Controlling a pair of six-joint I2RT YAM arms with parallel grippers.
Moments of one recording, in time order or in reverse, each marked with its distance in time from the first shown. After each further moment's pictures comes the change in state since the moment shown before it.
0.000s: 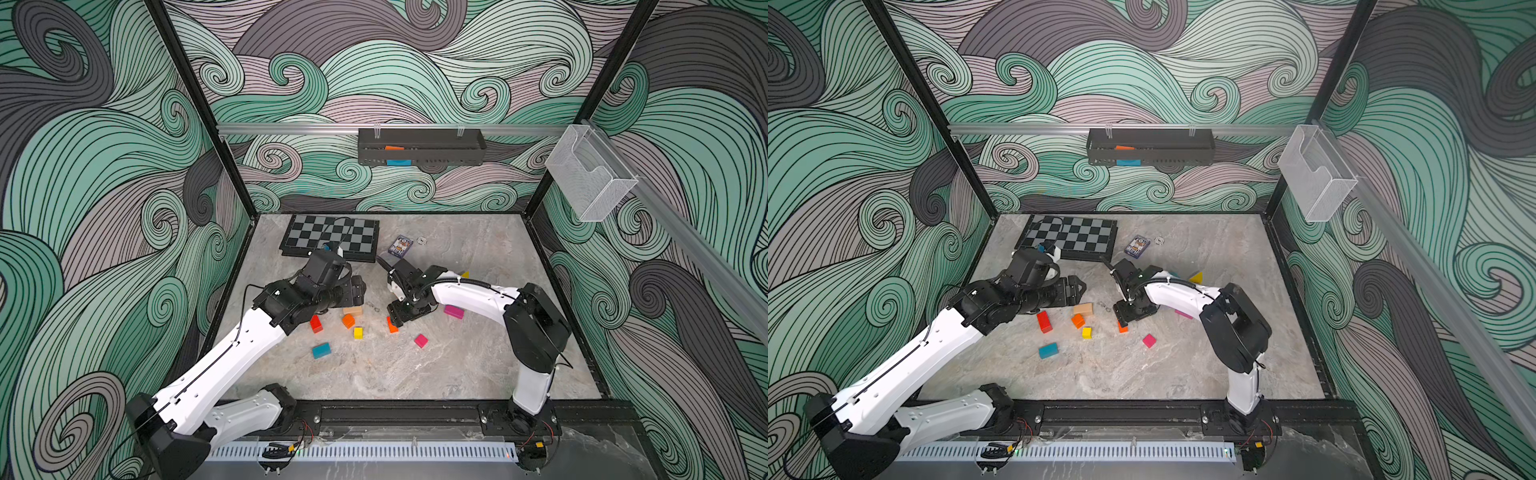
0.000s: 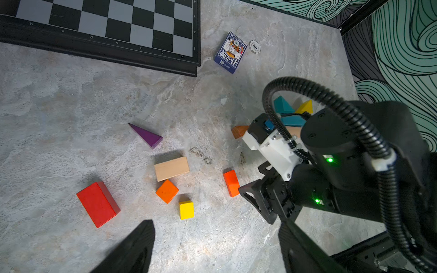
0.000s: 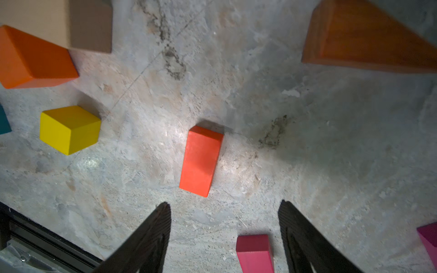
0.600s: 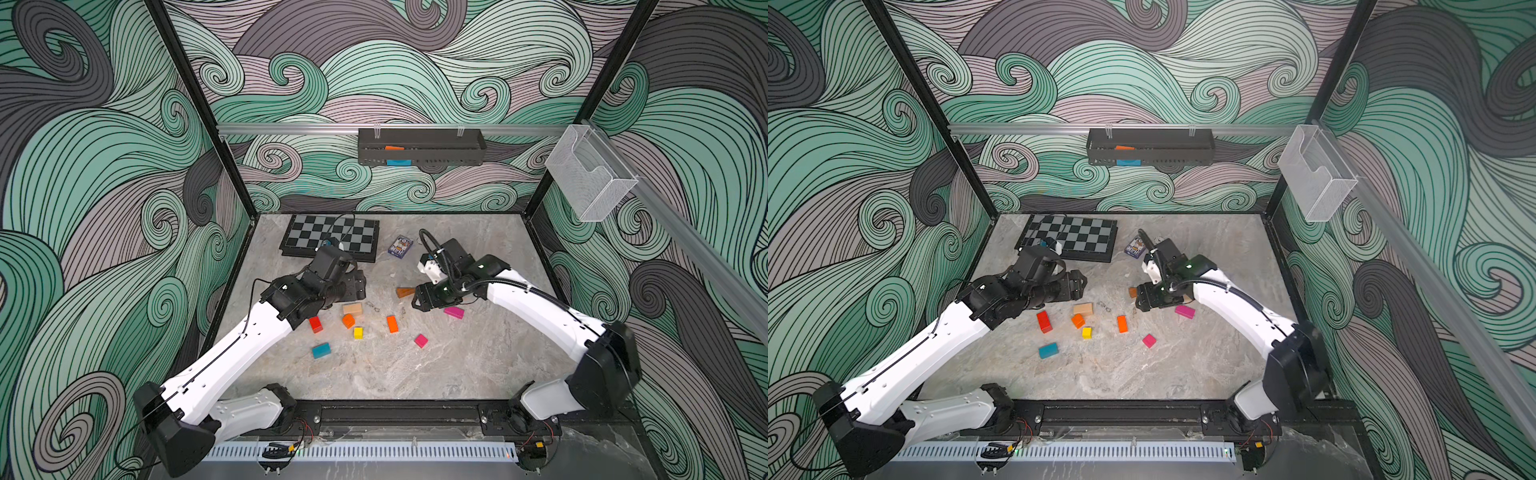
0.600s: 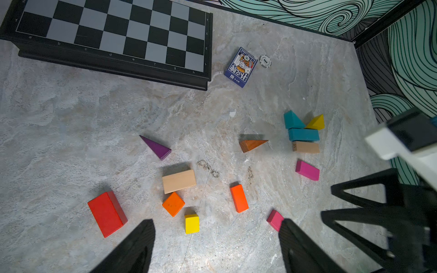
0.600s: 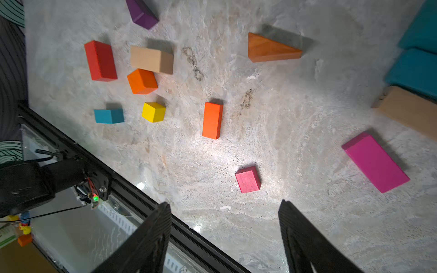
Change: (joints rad) left arm -0.021 0.047 0.034 0.013 -0.077 -0.013; right arm -0.158 -0.344 -0.076 -0.126 -0.134 0.019
